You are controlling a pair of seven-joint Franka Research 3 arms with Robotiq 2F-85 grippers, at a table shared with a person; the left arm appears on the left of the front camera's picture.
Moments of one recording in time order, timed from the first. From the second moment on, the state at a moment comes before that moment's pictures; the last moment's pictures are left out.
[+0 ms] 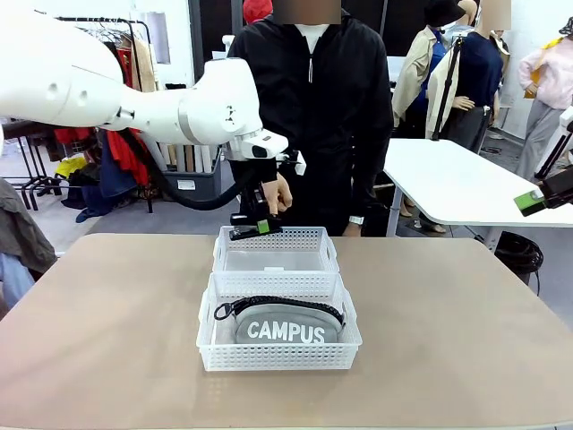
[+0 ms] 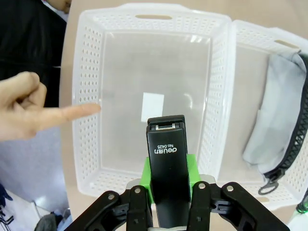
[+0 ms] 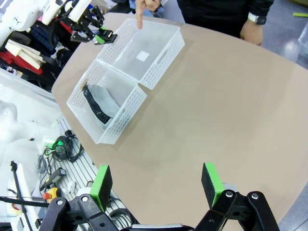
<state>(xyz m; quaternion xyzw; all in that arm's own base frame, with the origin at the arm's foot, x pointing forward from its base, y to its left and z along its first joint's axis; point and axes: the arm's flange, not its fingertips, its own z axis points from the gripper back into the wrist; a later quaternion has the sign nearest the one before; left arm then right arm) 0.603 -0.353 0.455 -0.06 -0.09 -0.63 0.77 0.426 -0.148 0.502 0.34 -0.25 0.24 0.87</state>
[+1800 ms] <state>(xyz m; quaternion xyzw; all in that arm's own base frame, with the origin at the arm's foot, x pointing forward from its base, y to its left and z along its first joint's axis) 0.633 -0.399 0.347 -0.02 -0.07 -0.69 0.72 0.426 -0.148 0.502 0.34 -0.25 0.24 0.87</state>
